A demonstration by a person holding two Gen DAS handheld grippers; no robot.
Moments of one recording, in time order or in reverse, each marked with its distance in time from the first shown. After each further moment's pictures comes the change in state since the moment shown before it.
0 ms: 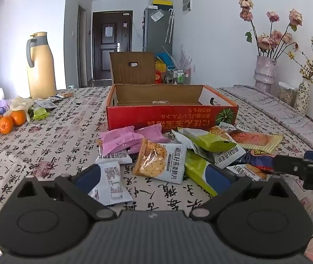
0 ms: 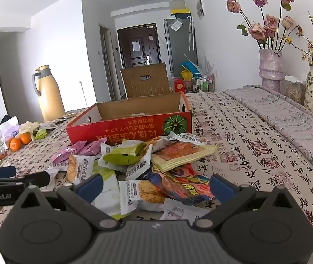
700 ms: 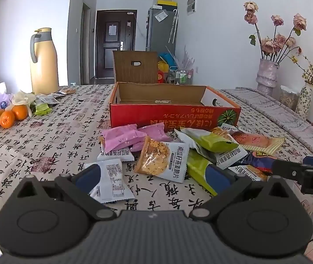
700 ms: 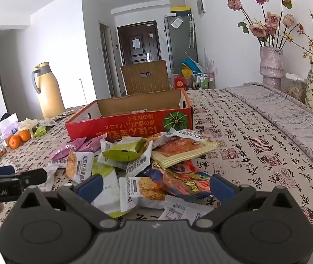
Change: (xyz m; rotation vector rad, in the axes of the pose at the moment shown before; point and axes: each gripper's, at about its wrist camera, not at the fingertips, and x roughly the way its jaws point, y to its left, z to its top) left arm 0.000 0.007 -0.003 -0.034 0.011 0.006; right arm 0.001 0.000 -0.003 0.000 0.002 0.002
